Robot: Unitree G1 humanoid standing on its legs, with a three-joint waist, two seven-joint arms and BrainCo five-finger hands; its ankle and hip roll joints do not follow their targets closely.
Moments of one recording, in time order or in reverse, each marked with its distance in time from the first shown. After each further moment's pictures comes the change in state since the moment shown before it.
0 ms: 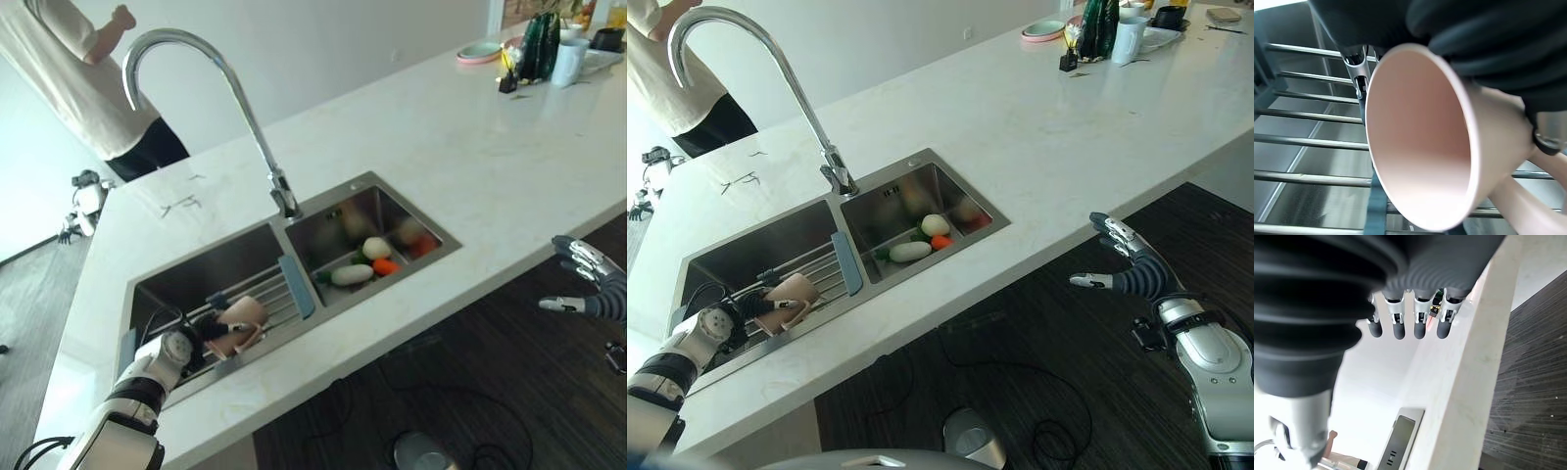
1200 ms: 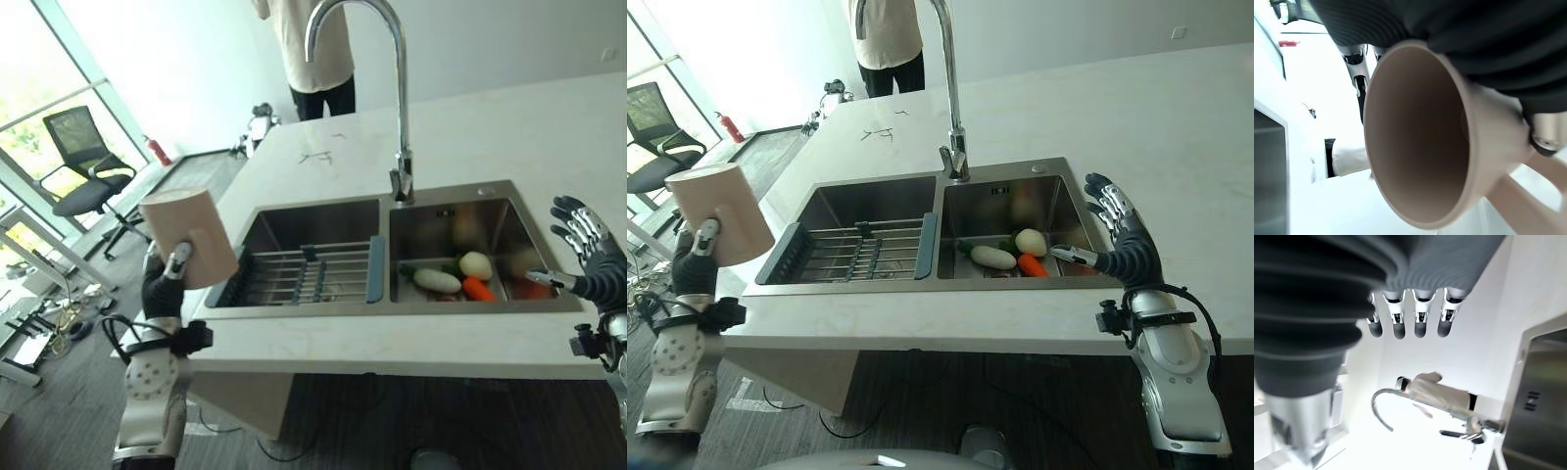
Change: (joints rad) left arm 0.538 -0.397 0.492 -1.067 -0.809 -0.236 0.258; right arm -0.076 0.203 0.059 -0.259 0.037 -0.041 -0.198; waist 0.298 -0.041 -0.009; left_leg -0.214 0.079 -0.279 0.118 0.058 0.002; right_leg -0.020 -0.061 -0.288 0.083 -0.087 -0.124
